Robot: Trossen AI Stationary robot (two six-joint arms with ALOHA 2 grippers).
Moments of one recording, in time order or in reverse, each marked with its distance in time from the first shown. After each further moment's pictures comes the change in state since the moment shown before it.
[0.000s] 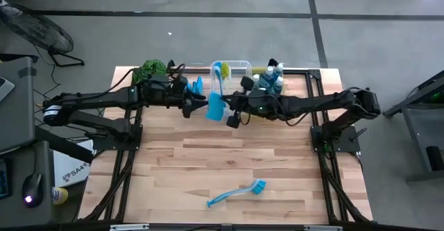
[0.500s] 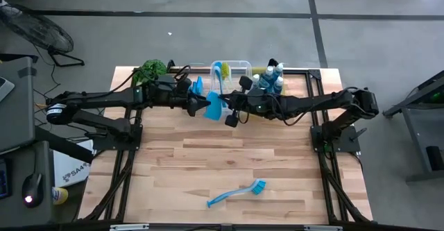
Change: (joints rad) left arm 0.000 0.053 0.000 0.002 -0.029 -0.093; right arm -0.006 0.020 0.000 0.039 -0.018 0.000
